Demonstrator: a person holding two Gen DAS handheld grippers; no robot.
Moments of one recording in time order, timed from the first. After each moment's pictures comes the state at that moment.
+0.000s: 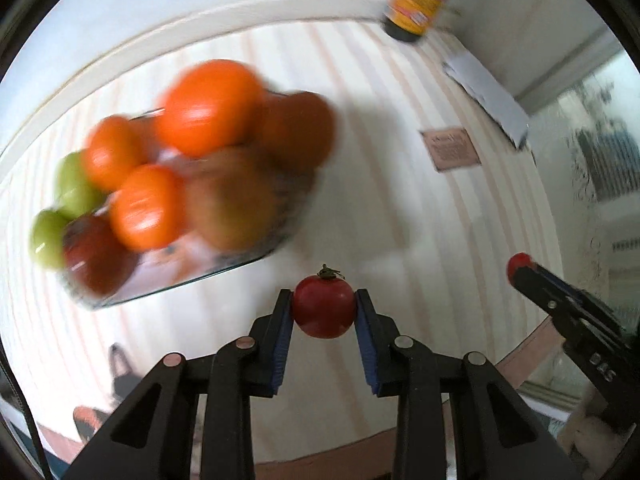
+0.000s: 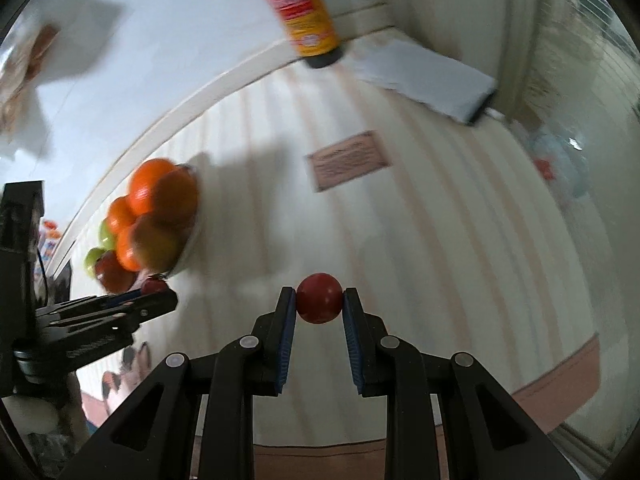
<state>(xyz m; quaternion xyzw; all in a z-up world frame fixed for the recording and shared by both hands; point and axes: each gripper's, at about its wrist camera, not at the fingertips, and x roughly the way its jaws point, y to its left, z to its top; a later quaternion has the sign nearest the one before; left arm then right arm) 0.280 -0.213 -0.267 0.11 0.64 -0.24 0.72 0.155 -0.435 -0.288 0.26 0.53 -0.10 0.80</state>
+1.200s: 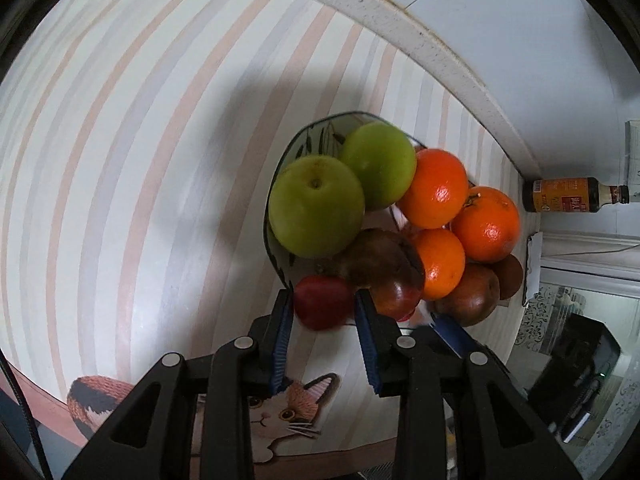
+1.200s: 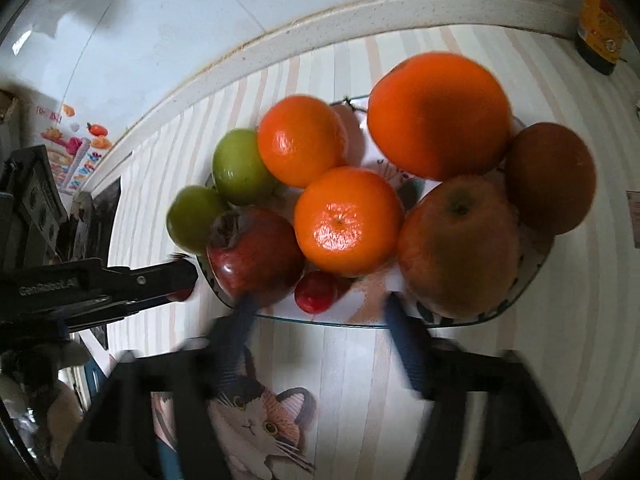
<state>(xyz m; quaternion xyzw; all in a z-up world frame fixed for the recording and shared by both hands) 0.372 -0.007 -0.294 -0.18 0.70 -0.12 0.68 0.322 -0.229 -0.324 0.22 0.60 0.05 0.77</state>
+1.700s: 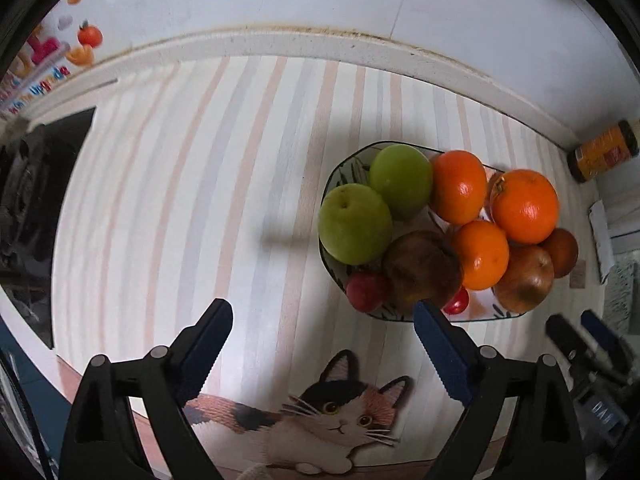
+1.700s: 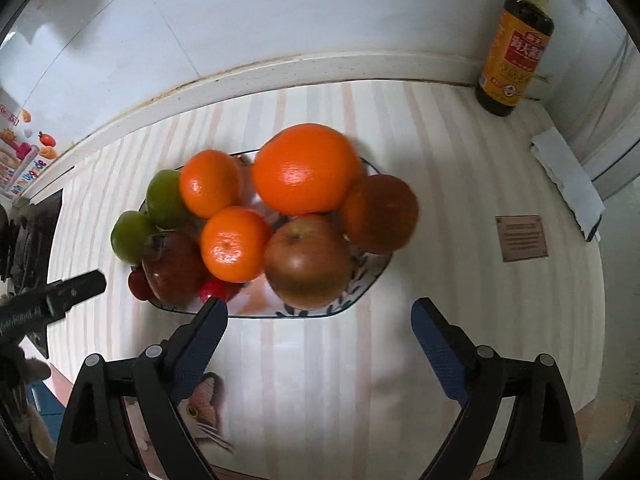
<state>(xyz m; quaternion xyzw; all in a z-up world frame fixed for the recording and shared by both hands) 0.345 -0.027 -0.253 0.00 0.65 -0.05 0.76 0.299 -0.270 -0.268 0.11 0.59 -0.07 0.80</state>
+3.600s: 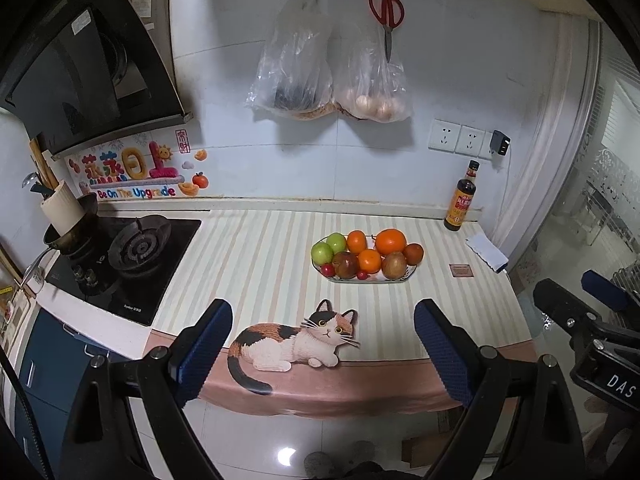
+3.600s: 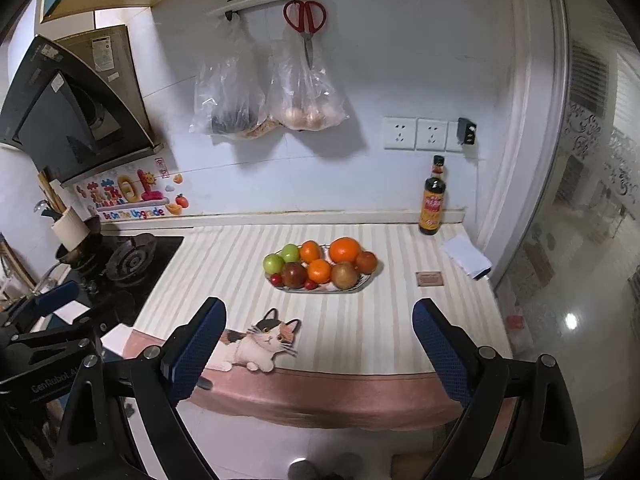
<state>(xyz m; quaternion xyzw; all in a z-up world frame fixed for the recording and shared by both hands) -0.008 0.013 0.018 0.02 0.36 -0.08 0.93 -0.066 -0.188 0.043 0.06 0.35 -0.03 0.93</state>
